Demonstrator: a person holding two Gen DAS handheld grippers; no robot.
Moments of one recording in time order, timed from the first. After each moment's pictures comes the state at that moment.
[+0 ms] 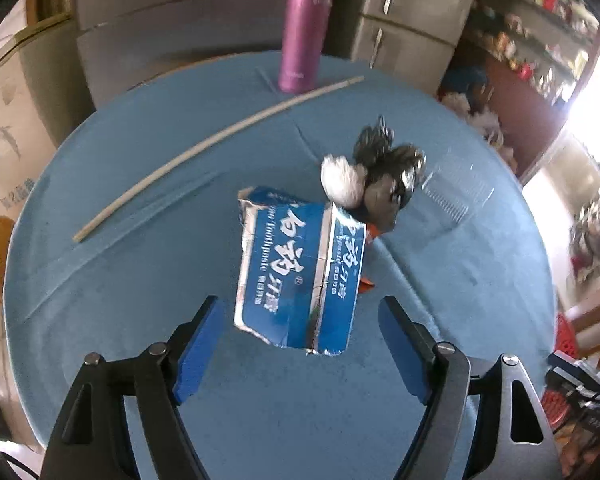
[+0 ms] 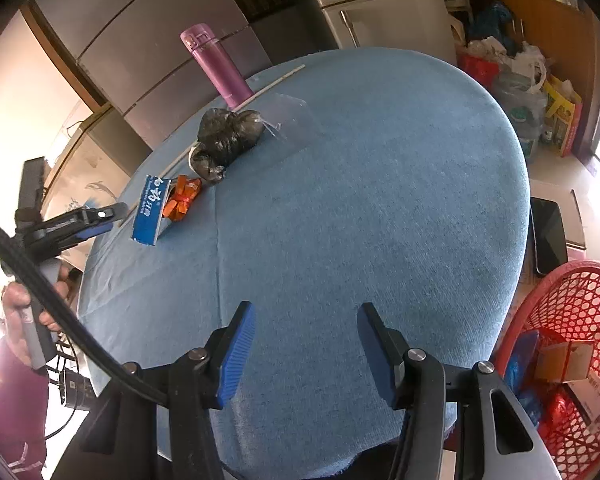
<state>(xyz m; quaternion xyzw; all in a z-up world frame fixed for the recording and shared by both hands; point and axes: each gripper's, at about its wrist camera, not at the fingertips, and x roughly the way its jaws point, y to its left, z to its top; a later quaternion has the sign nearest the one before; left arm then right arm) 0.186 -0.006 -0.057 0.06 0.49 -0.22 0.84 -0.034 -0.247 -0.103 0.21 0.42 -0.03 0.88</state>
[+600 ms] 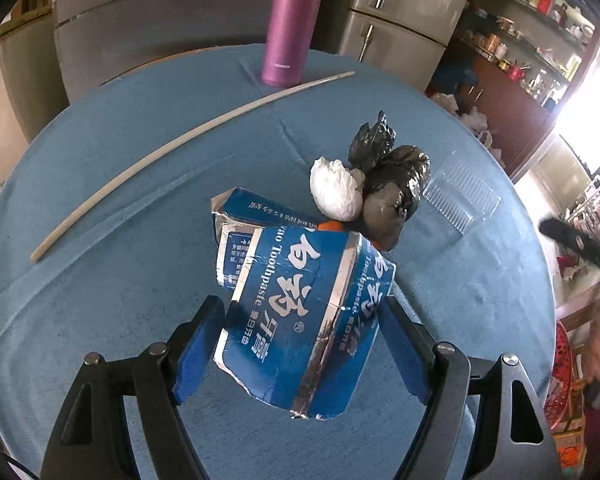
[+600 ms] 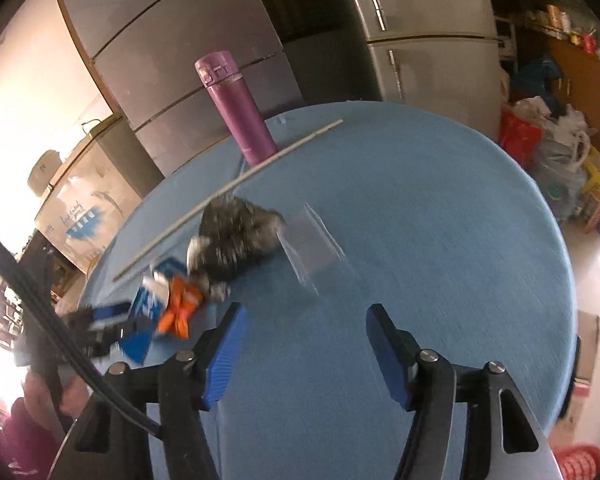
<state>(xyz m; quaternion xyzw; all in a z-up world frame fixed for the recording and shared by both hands) 0.216 -0.016 -0.080 0.04 0.49 -0.26 0.83 0.126 -0.274 -0.059 0.15 0.39 0.01 0.91</state>
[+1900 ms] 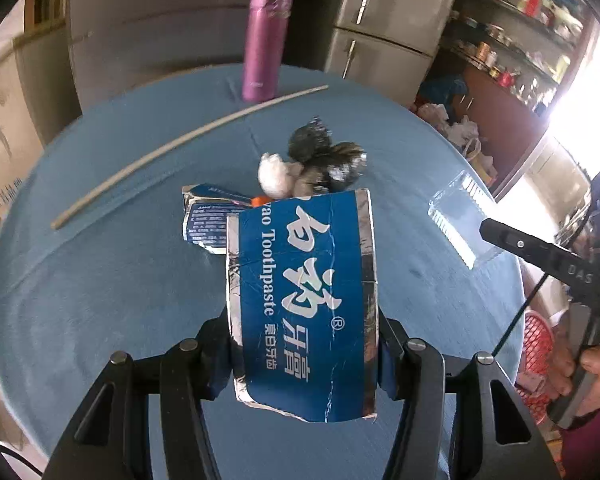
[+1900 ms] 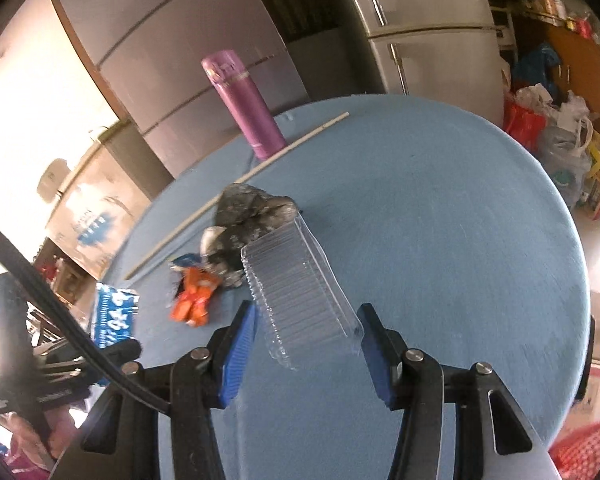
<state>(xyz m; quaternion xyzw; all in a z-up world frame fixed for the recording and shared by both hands) 0.120 -0.027 -0.036 0.04 0.46 -0.24 0.85 0.071 -0.266 -0.059 0.19 0.37 0.03 0.91</state>
